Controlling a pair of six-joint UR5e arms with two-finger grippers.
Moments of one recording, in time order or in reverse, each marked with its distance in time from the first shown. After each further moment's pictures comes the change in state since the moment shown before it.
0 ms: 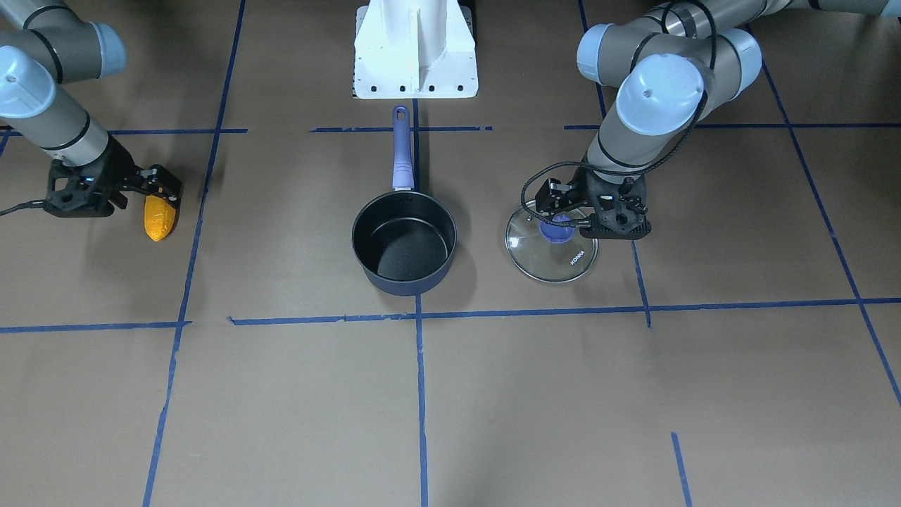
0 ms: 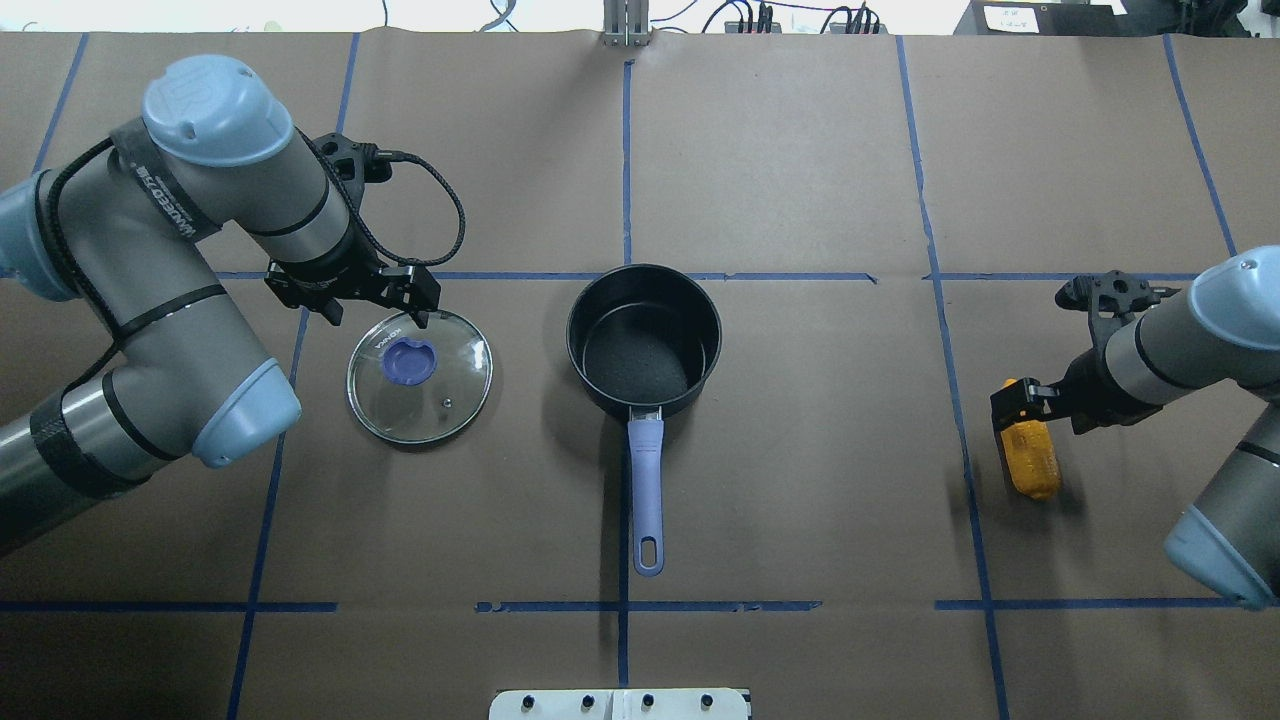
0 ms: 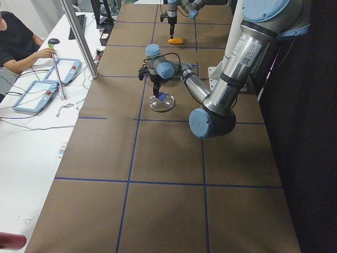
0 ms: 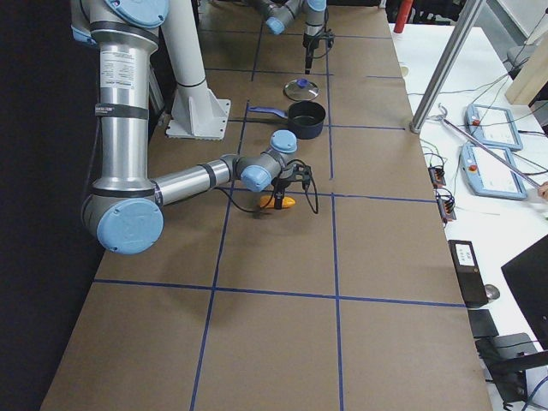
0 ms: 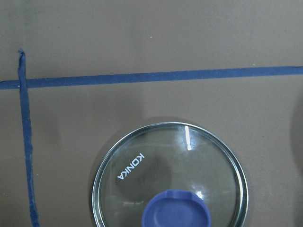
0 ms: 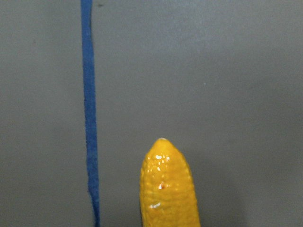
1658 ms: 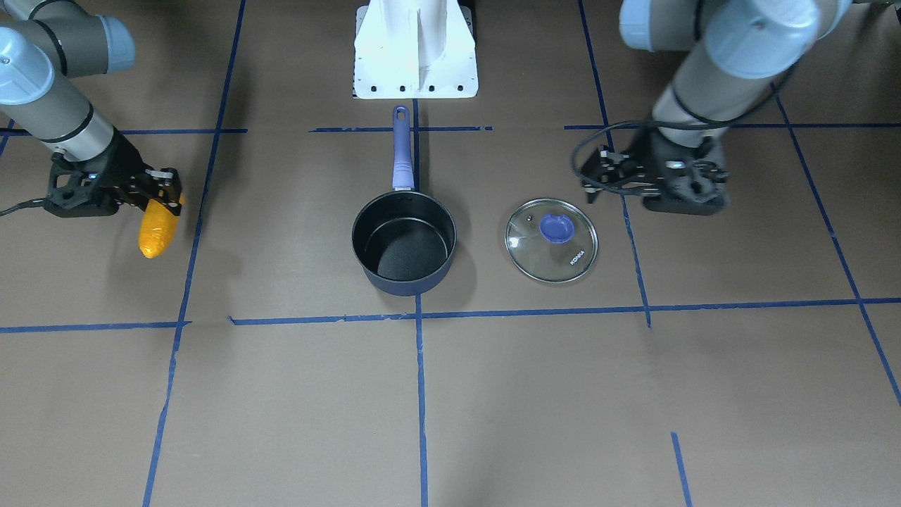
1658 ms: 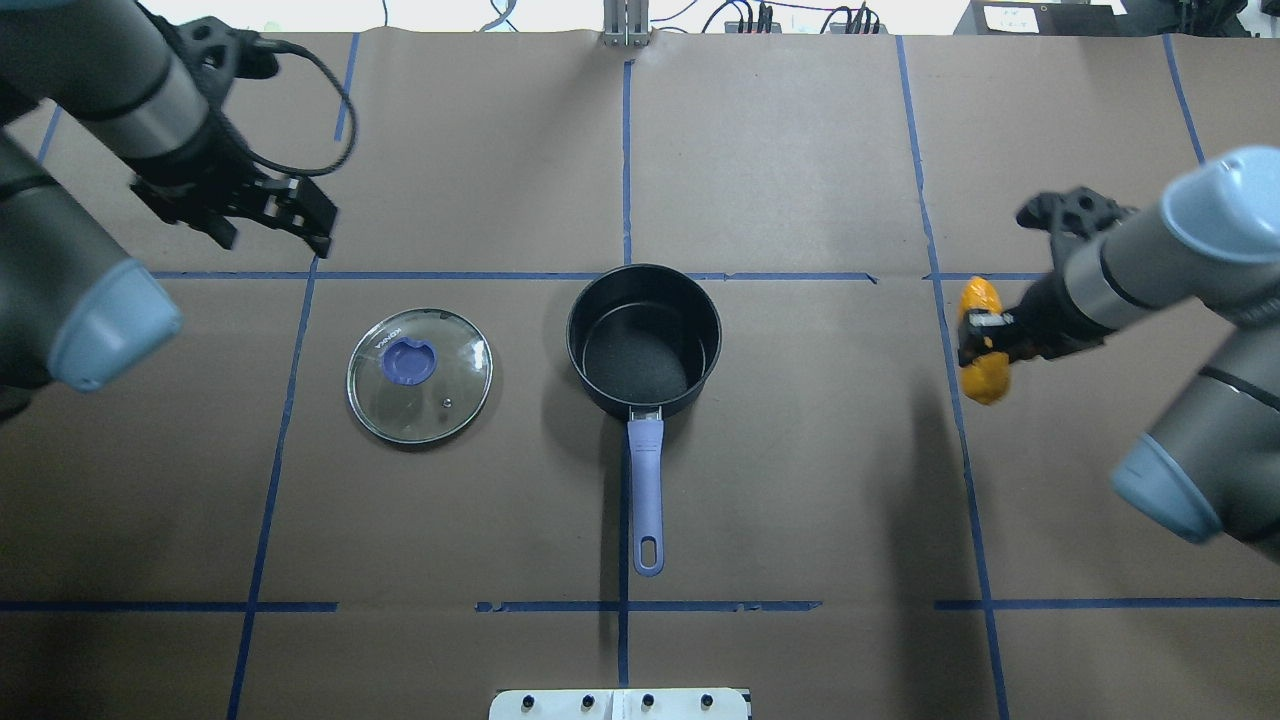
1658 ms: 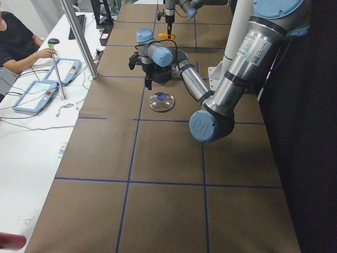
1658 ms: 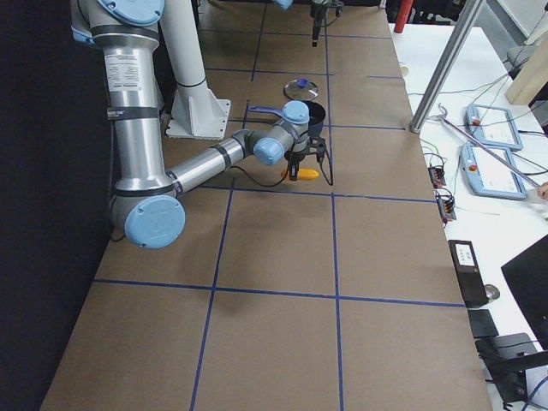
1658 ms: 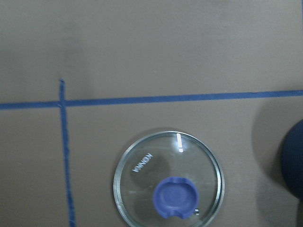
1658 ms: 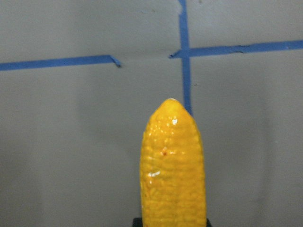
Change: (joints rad) left arm -0.201 0.042 -0.165 0.234 -0.076 0.300; right arm 0.072 0.232 0.084 -0.239 0.012 0.002
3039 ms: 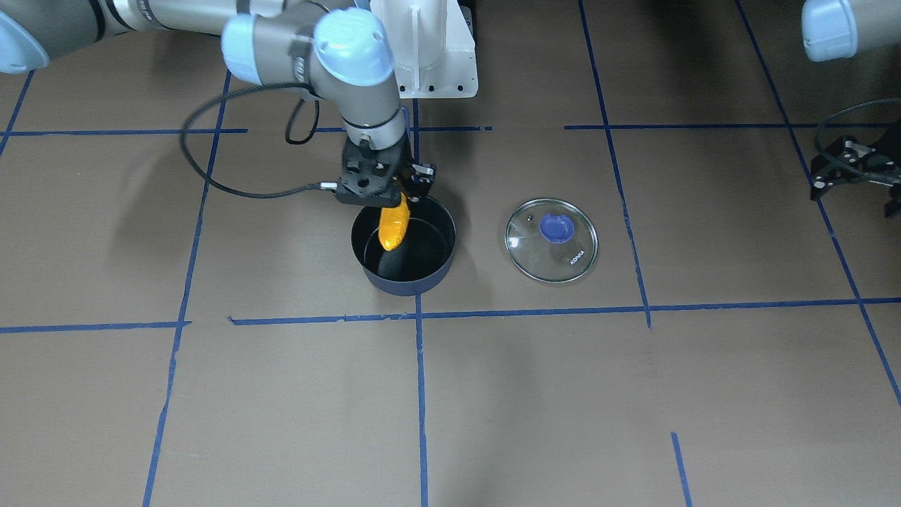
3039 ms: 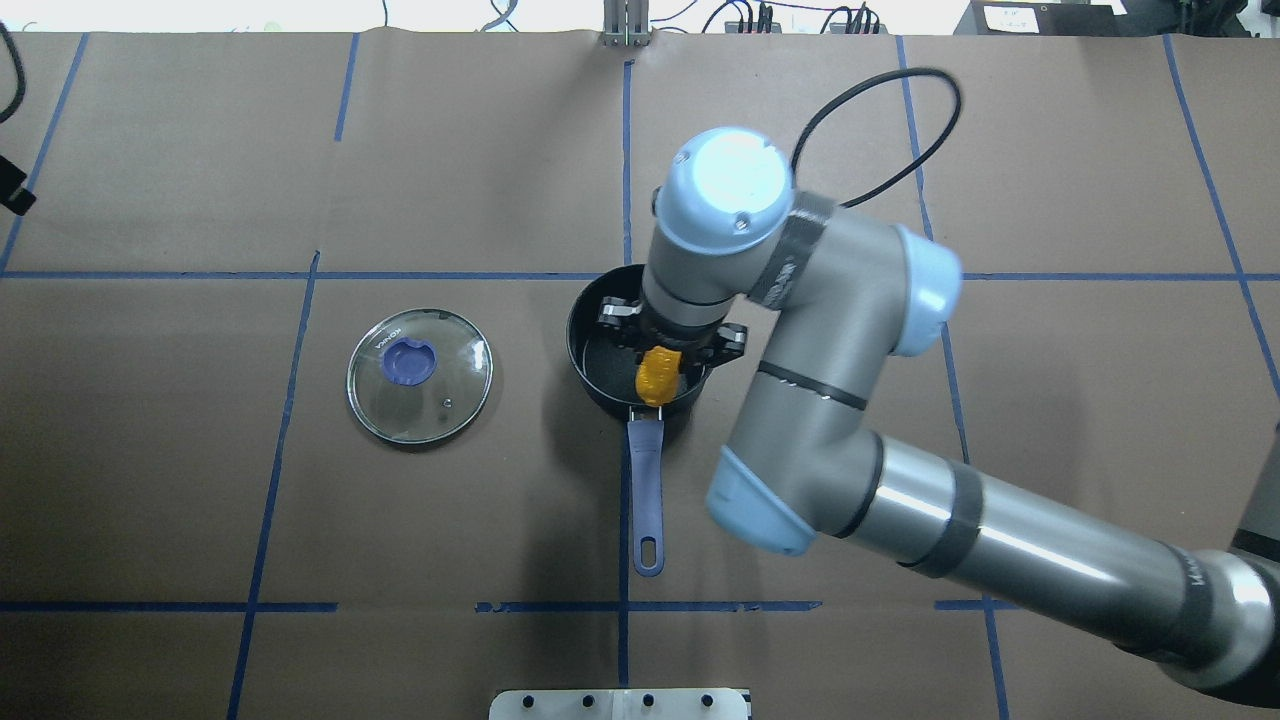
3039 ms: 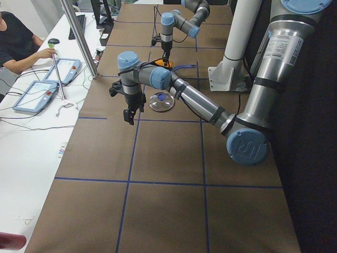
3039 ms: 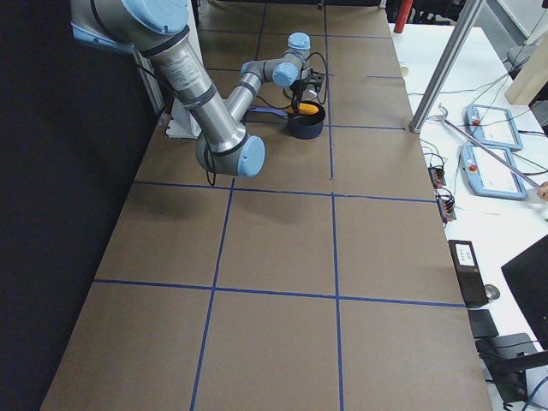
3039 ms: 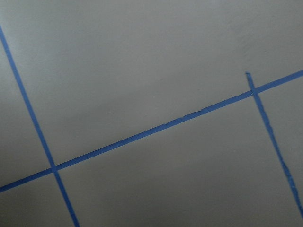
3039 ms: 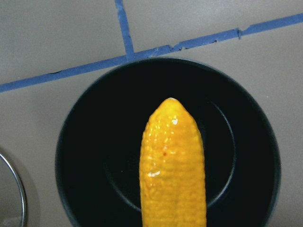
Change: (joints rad) left arm -0.315 0.220 0.029 0.029 0.000 0.645; right arm -0.293 0.624 -0.347 -0.159 -0.209 0.397
